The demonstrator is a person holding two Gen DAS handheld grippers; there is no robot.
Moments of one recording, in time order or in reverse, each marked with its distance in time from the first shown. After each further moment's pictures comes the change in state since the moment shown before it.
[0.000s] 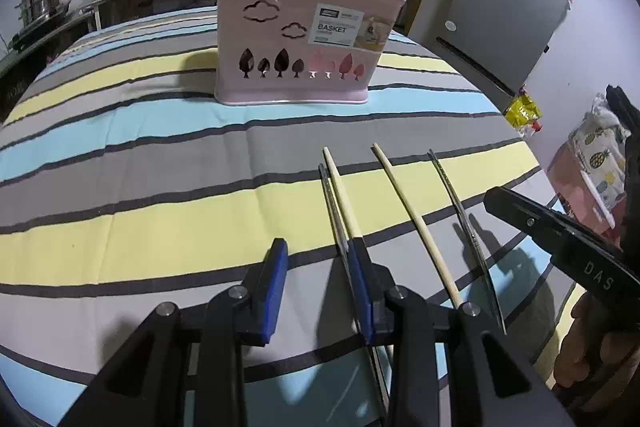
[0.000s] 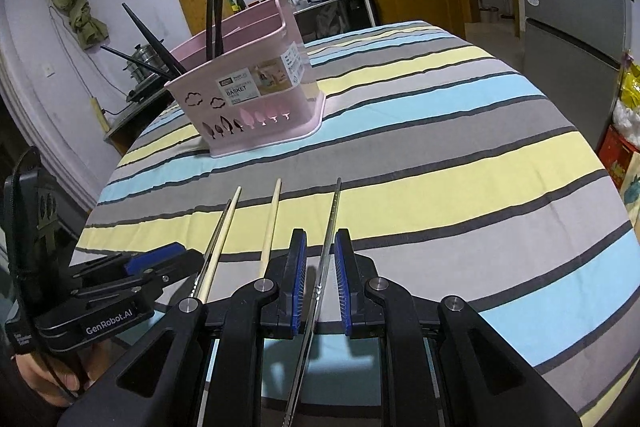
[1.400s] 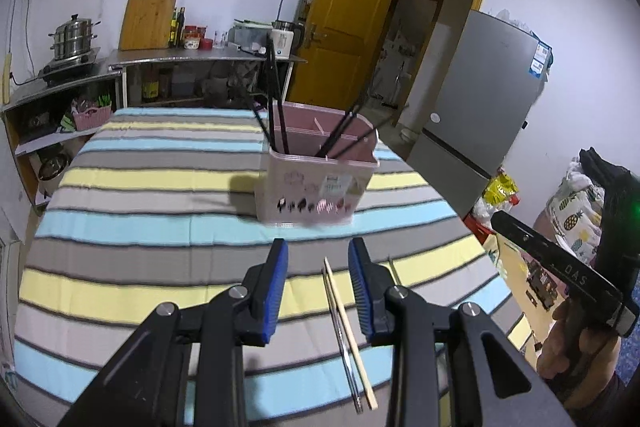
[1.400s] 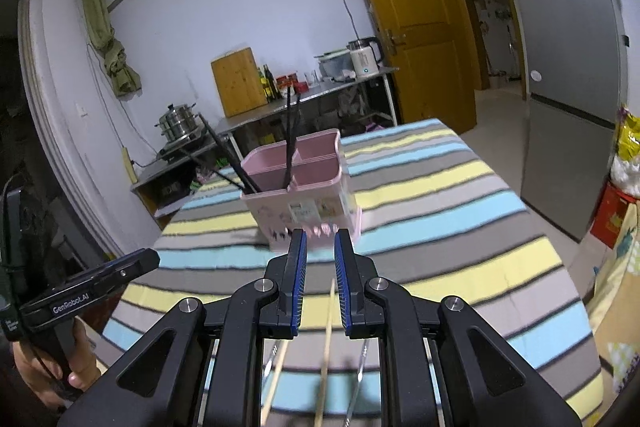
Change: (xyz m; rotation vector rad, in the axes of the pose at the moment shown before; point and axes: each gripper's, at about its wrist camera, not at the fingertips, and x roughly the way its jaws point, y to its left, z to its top) left arm -0.133 0.023 0.025 -0.063 -0.298 -0.040; right arm -0.095 0.040 0.041 -0.047 -0.248 0.045
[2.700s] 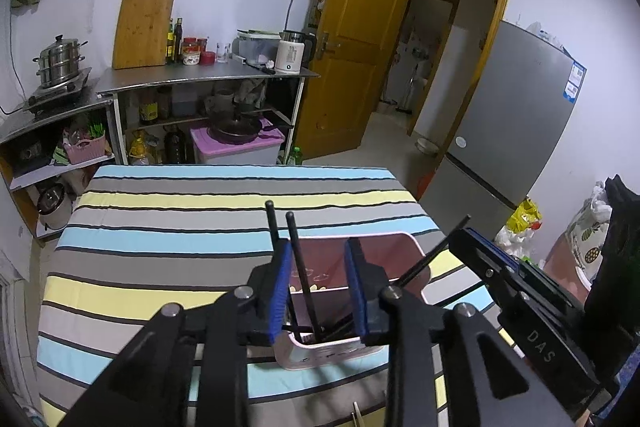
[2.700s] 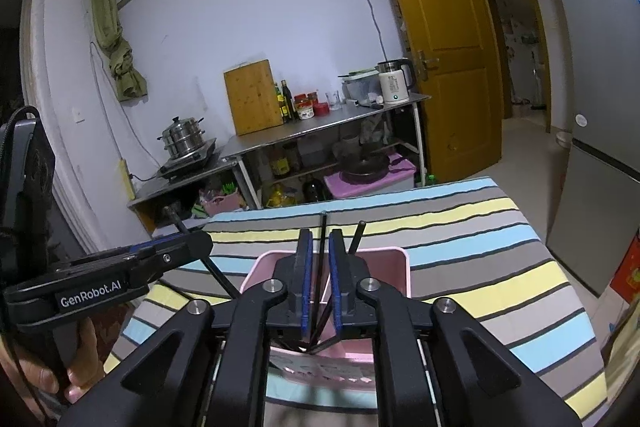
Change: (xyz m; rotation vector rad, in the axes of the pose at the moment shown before) left arm 0.094 0.018 0.157 0.006 -0.007 0.045; right arm 0.132 0.049 0.120 -0.072 -0.079 0.046
